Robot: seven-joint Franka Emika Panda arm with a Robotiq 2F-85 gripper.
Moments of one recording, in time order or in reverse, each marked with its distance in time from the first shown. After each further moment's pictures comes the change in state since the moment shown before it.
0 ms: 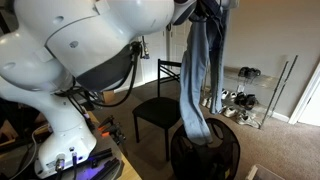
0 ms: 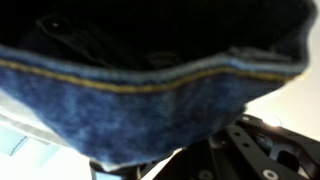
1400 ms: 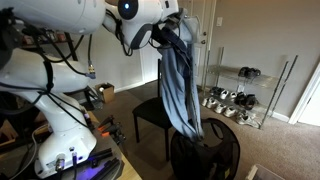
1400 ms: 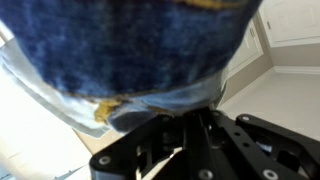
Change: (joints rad) arm -0.567 -0.136 0.161 -0.666 0.015 0.000 0.003
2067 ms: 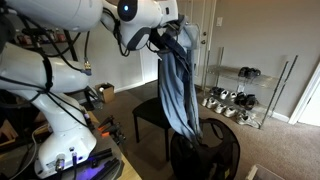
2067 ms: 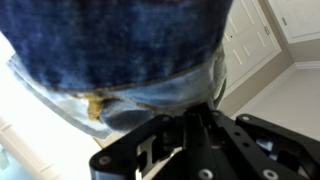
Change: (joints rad) arm -0.024 -0.038 0.013 -0.021 0.129 0.000 0.016
